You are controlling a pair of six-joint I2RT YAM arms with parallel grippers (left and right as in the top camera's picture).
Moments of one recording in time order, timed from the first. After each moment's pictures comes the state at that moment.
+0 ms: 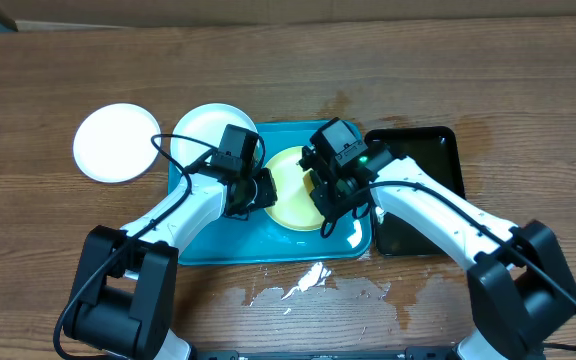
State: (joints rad) left arm -0.32 1.74 0.96 -0.47 0.21 -0.57; right arm 0.62 1.79 1.26 -0.82 -0.12 -0.01
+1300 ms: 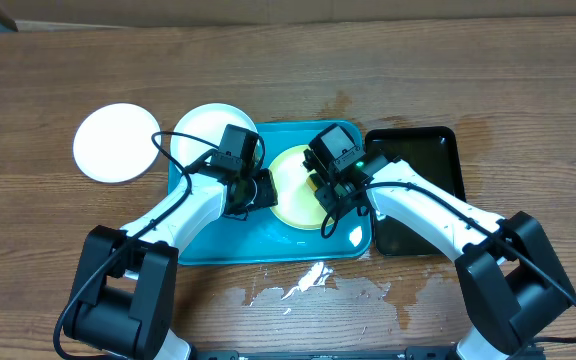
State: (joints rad) left arm -0.32 1.74 0.96 -0.47 0.19 -0.54; right arm 0.62 1.82 1.21 -0.72 0.04 -0.06
